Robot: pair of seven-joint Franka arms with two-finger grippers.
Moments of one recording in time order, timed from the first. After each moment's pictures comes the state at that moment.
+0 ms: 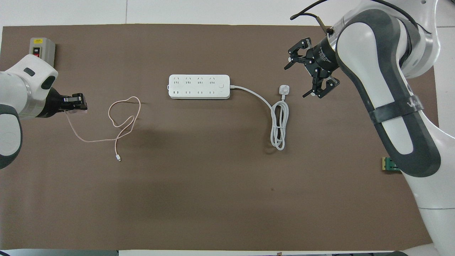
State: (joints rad) left arm -0.01 0.00 -0.05 -1.99 -0.05 2.11 -0.10; right arm 0.15 0.59 -0.03 -1.13 0.41 1.54 1.12
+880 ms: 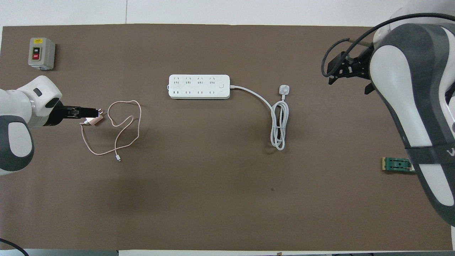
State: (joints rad) left arm 0.07 0.04 -0.05 -2.10 -0.20 2.30 0.26; right arm 0.13 0.36 -0.03 -1.24 0.09 1.47 0.38
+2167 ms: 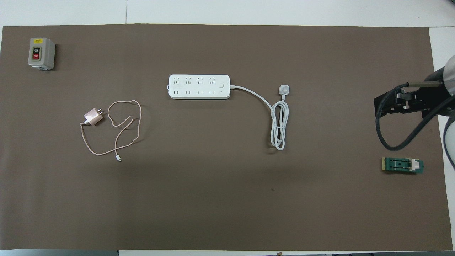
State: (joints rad) left arm 0.10 -0.02 0.00 -1.51 -0.02 1.54 -0.06; right arm 0.12 0.05 -0.02 -1.43 -0.04 1.38 0.16
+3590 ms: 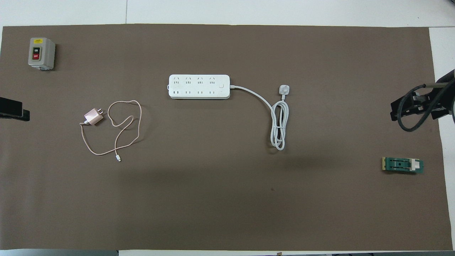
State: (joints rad) left arm 0.02 -0.05 -0.02 -1.55 -0.03 1.48 -0.02; right arm -0.01 0.10 -0.01 -1.51 -0.04 1.42 -0.03
